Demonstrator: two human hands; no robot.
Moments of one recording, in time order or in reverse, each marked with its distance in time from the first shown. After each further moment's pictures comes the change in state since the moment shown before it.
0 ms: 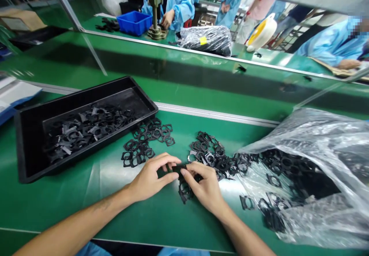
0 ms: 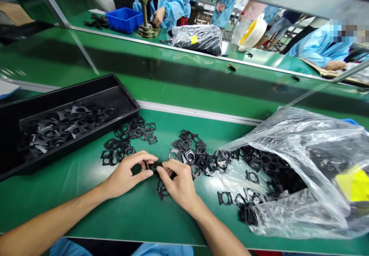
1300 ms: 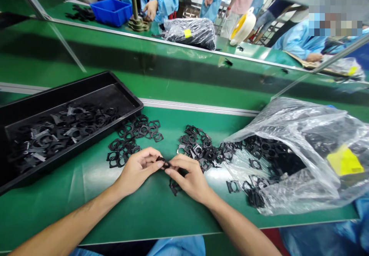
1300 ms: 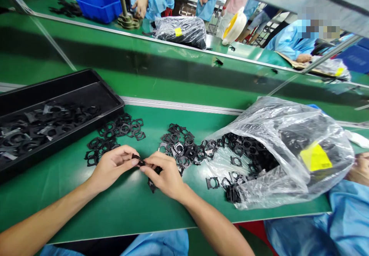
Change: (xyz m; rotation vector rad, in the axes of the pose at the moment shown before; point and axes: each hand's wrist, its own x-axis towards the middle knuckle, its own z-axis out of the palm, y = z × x) left_hand -0.001 -0.002 -0.002 -0.365 0.046 -0.259; right_hand -0.004 0.003 0.006 0.227 -0.068 -0.038
